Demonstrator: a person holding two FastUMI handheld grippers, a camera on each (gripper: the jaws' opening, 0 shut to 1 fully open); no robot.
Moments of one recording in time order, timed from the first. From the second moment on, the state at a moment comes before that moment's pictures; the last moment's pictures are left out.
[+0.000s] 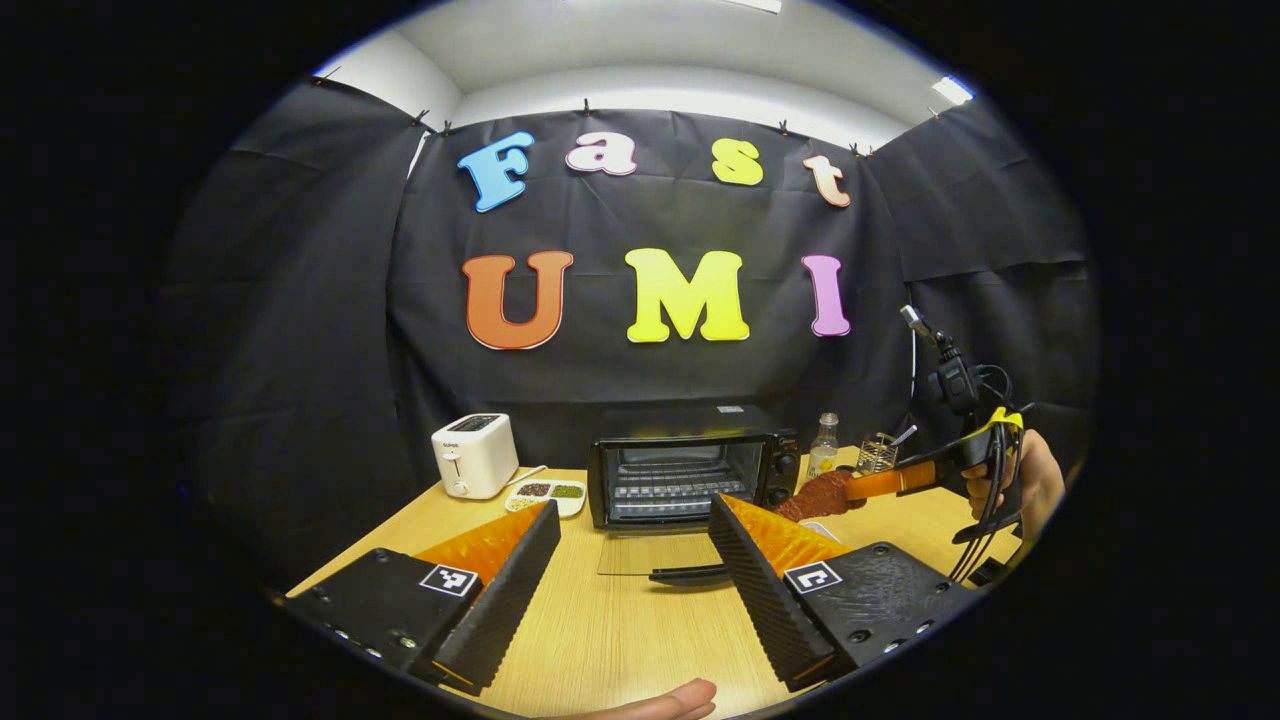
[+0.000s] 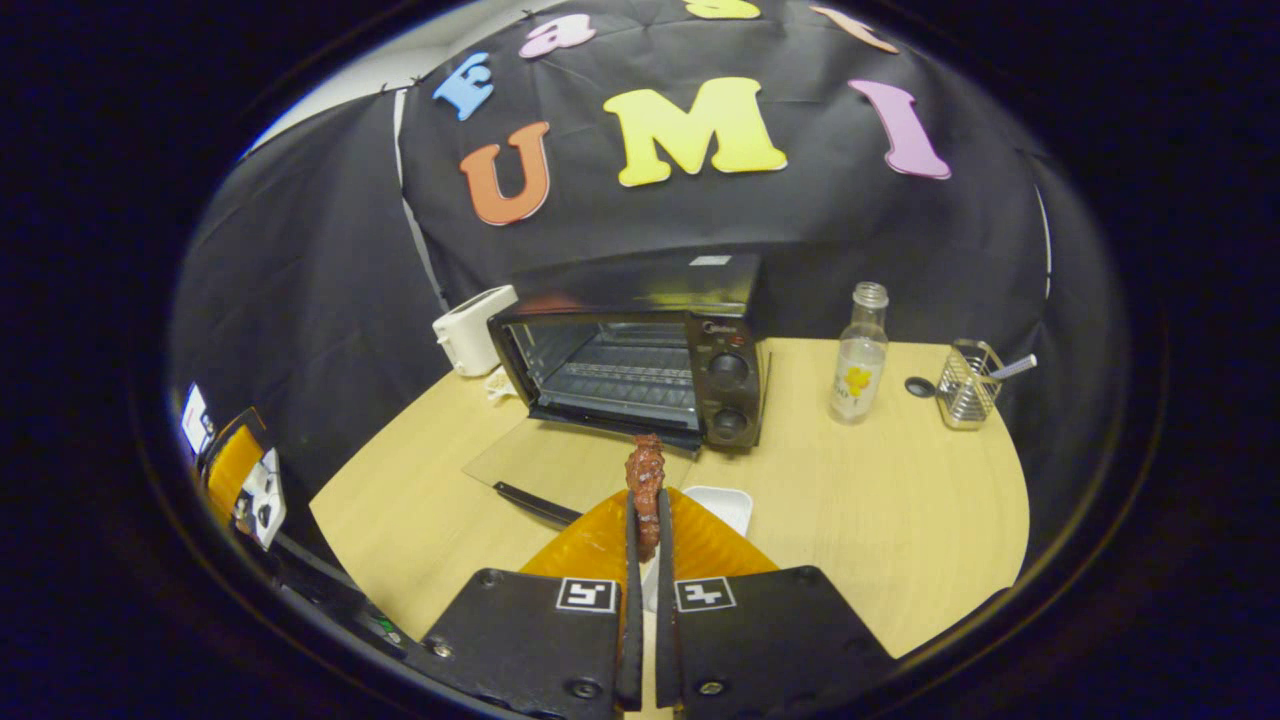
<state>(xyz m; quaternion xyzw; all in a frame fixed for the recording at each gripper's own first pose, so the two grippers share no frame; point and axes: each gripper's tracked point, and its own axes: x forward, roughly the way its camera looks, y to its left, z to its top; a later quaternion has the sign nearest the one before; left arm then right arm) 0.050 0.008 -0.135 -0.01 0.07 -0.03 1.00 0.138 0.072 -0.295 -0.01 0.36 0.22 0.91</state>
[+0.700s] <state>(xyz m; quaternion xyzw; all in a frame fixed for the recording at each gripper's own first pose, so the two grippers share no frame) 0.049 0.043 -0.157 0.00 0.07 -0.02 1.00 0.221 0.219 -0.325 -0.04 0.25 0.20 0.95</state>
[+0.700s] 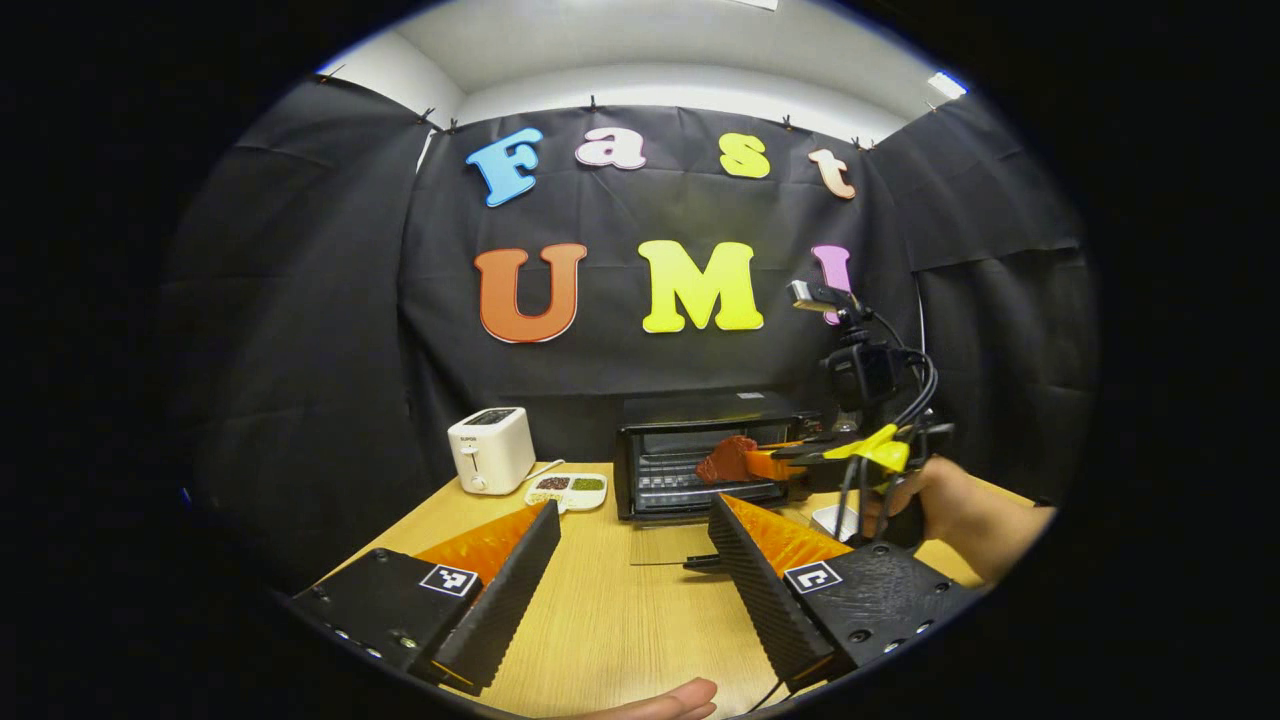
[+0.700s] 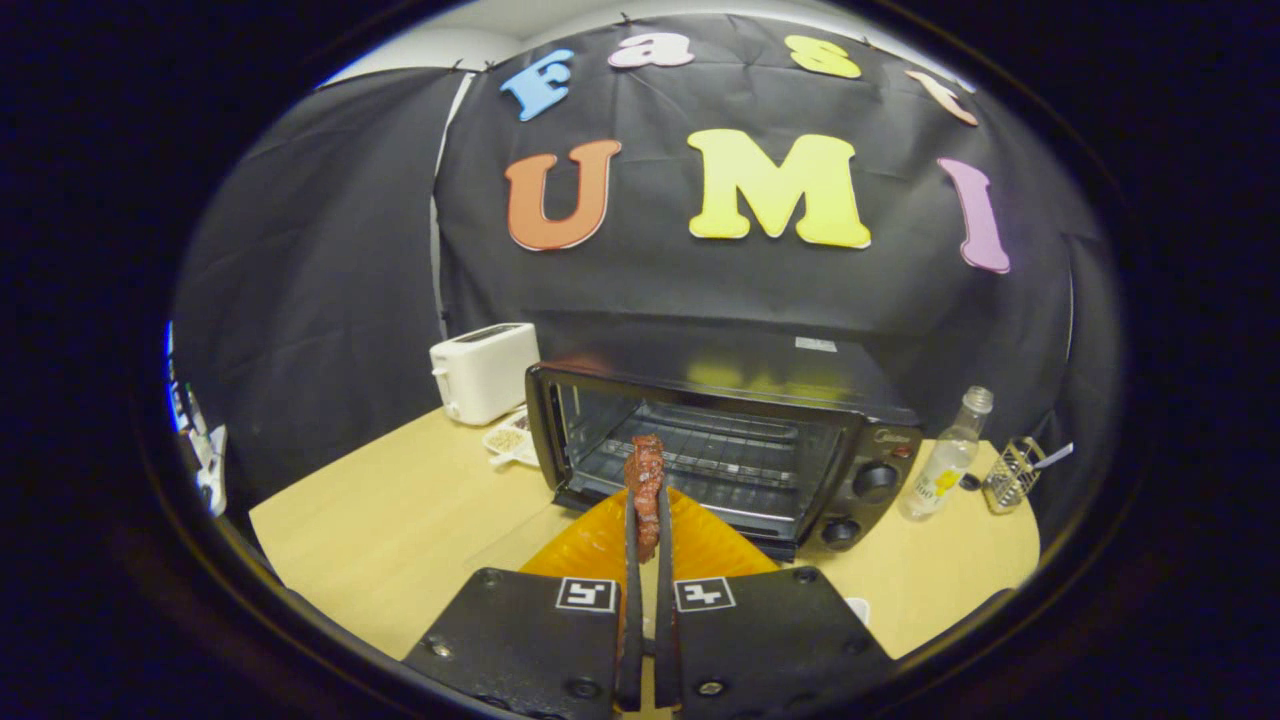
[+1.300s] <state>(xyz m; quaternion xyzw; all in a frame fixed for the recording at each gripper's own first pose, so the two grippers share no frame) 0.049 0.057 -0.175 -0.01 0.09 0.01 1.00 0.328 0.233 -0.364 0.27 0.28 0.13 0.91</state>
